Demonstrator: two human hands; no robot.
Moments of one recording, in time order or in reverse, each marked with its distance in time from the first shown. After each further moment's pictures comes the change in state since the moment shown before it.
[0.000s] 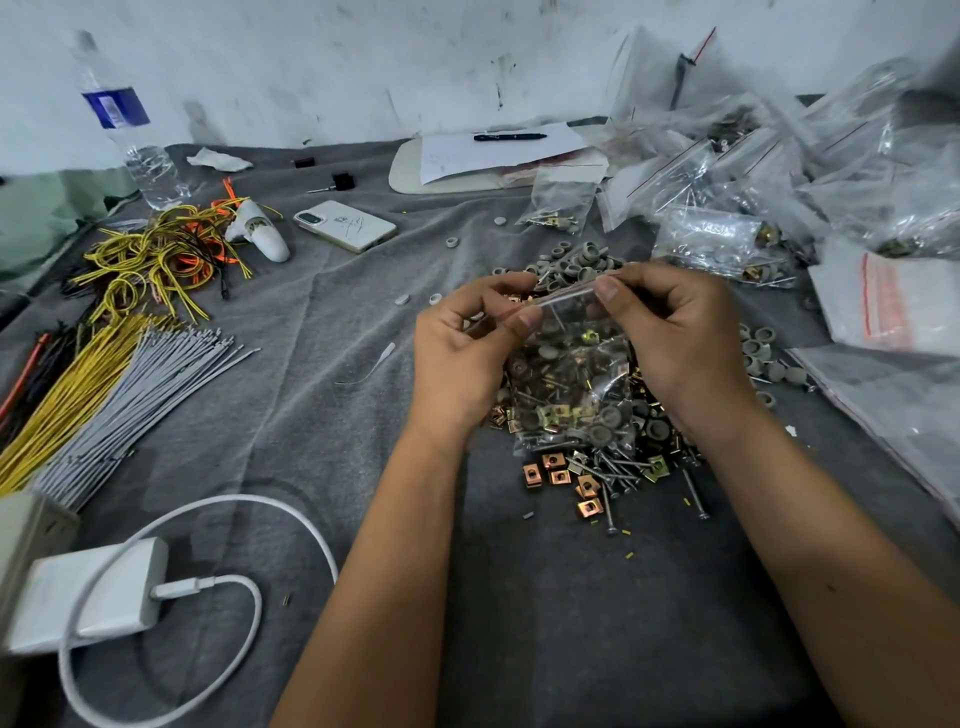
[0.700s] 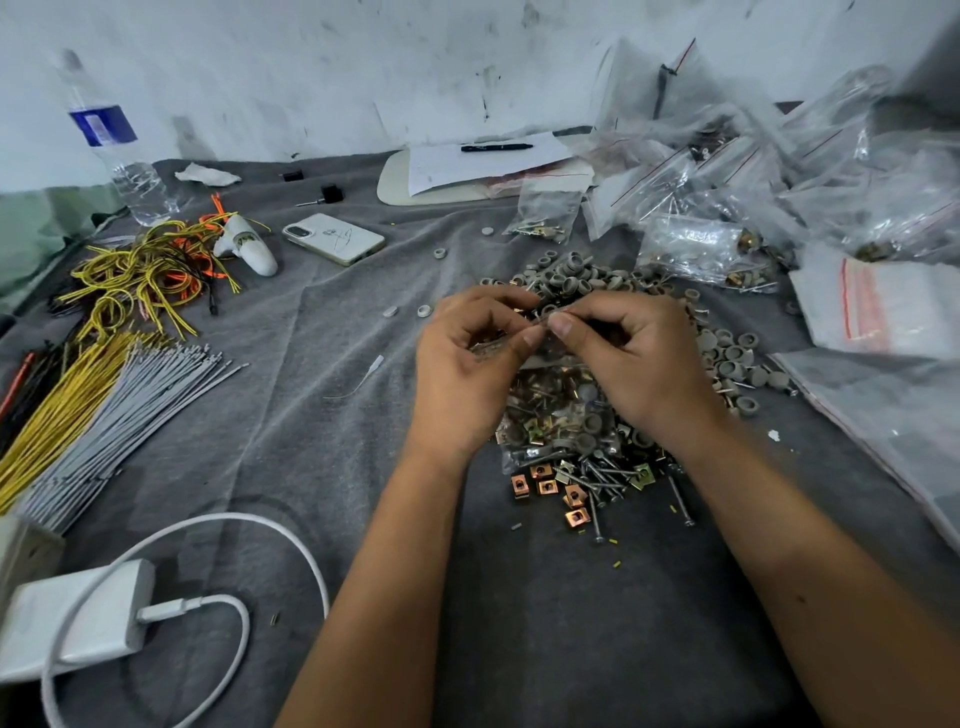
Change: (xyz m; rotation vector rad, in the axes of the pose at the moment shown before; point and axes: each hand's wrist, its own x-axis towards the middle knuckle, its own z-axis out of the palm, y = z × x) left_hand -0.005 0.003 0.008 0.230 -0.033 0.145; right_hand -0.004 -0.005 0.005 -0.136 -0.138 -0.142
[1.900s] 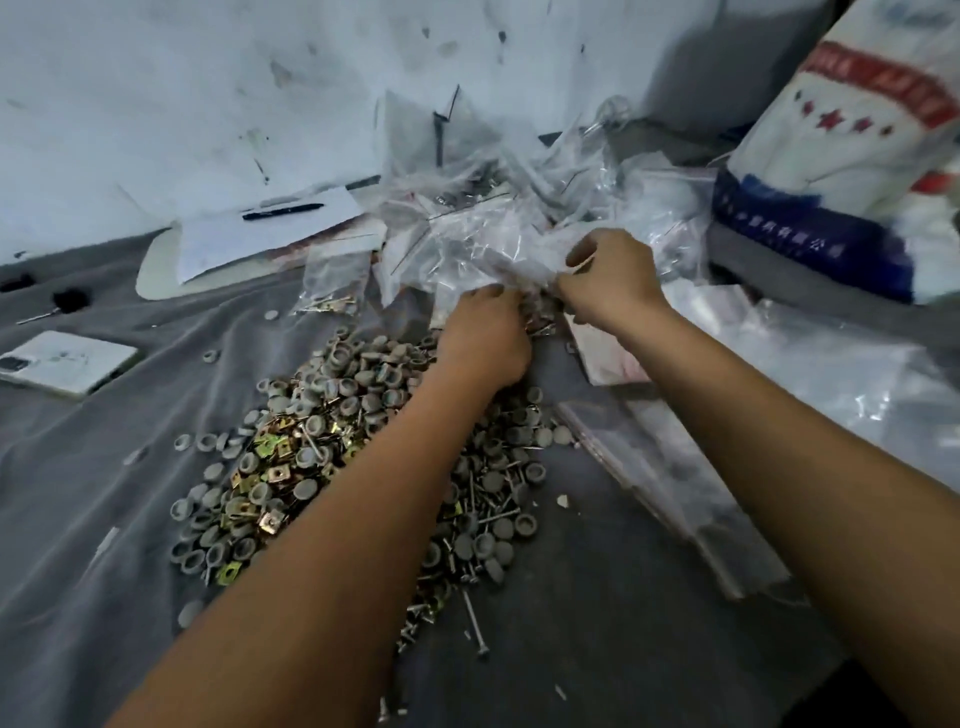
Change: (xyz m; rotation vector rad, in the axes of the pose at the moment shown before) left_hand 0.116 -0.008 0.231 0.986 -0.679 0.121; right_hand 0.081 0.111 -0.183 -0.465 0.318 0.663
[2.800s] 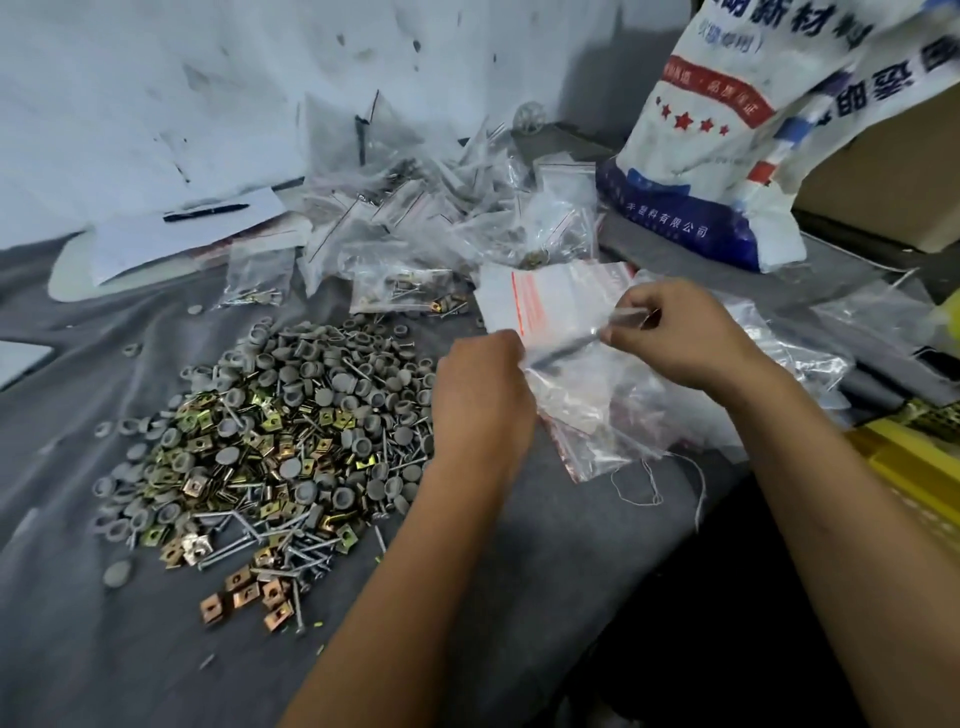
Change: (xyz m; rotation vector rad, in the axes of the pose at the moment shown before) left_hand -0.117 0.106 0.009 -0.227 0.249 -0.068; right_hand -0.111 0.078 -0.135 -0.206 -0.111 -0.063
